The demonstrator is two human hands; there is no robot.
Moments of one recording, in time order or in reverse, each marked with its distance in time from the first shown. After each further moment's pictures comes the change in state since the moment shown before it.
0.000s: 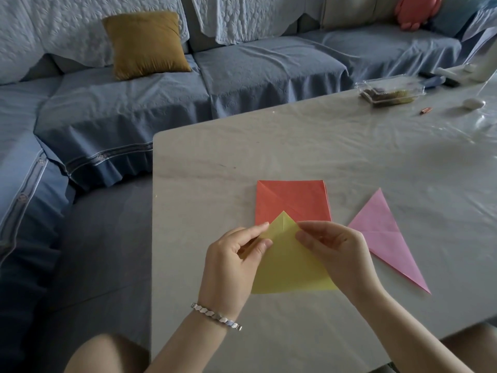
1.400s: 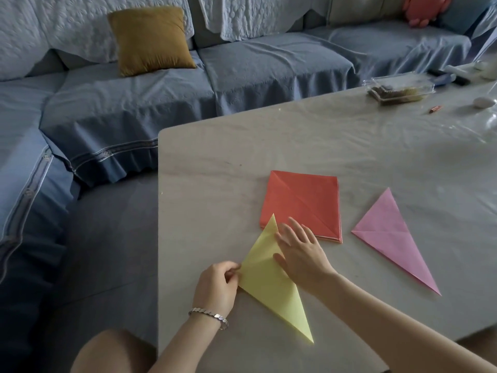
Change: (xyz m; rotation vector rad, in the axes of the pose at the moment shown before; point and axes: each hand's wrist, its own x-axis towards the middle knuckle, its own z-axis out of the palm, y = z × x) left_hand -0.018 -0.096 0.002 0.289 -0.191 -0.440; right_hand 0.046 0.108 0.036 -1.421 -0.294 -0.492
